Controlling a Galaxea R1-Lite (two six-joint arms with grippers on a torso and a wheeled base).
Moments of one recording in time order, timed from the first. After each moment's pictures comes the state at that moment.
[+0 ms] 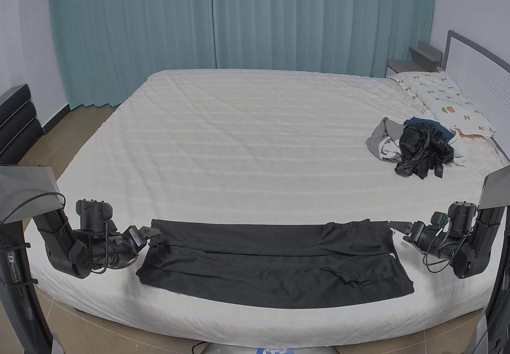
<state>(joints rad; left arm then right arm) 0.00 2.19 -0.52 -0.94 -0.24 -0.68 -0.15 2.31 -0.40 -1.42 0.50 0.55</state>
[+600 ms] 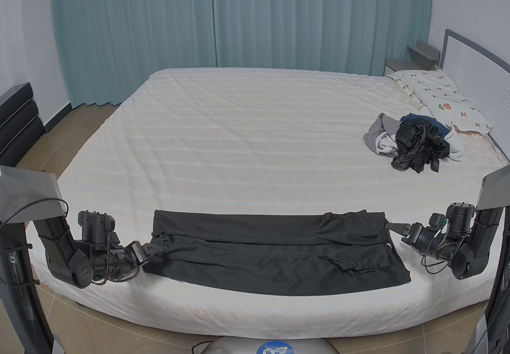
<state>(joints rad) -0.02 2.21 -0.45 -0.95 -0.23 -0.63 -0.14 2.32 -0.40 -1.42 0.50 0.55</state>
